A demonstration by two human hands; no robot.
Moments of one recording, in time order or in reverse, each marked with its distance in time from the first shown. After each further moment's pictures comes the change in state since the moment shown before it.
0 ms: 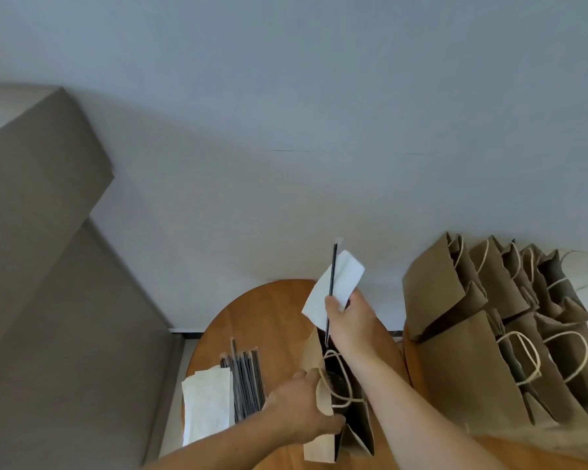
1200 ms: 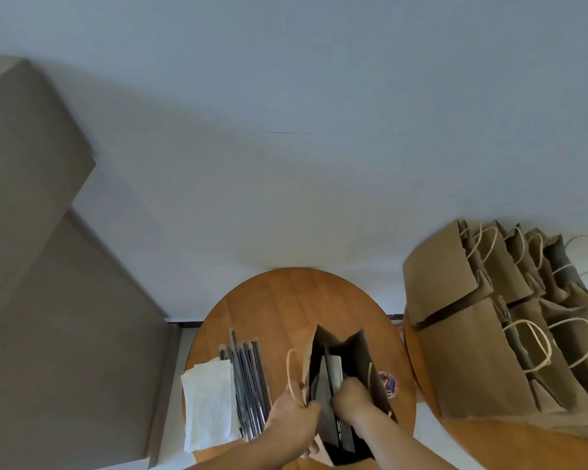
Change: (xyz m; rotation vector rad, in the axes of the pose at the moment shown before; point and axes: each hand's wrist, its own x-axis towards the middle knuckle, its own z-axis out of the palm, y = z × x) left_hand 0.001 -0.026 0.027 -0.637 -0.047 -0.211; right_hand -0.059 0.109 0.032 -0.525 -0.543 0.547
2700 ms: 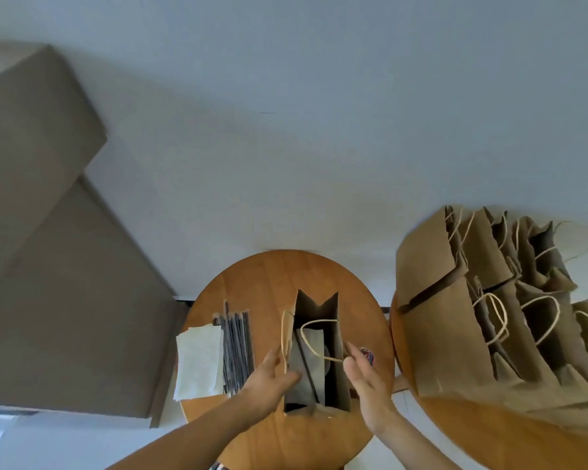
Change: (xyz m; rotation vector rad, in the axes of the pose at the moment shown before) left_hand -0.007 -0.037 0.041 -0.036 0.093 0.106; right_hand -0.062 0.104 -0.049 0.413 -0.058 -0.408
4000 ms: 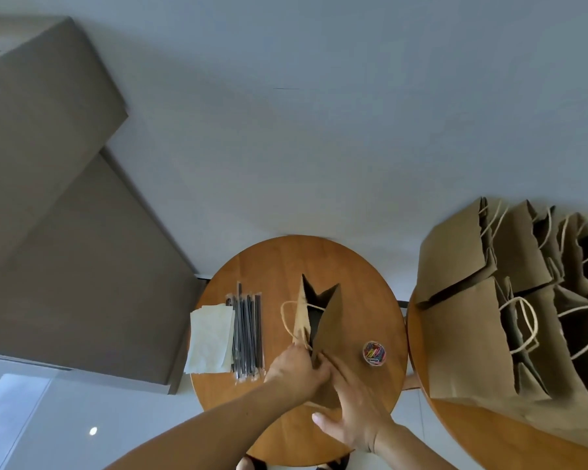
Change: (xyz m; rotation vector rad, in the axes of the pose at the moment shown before) left_hand -0.004 0.063 0.043 0.448 0.216 -0.013; right_hand 0.027 0.054 0.013 -0.631 -0.196 -0.538
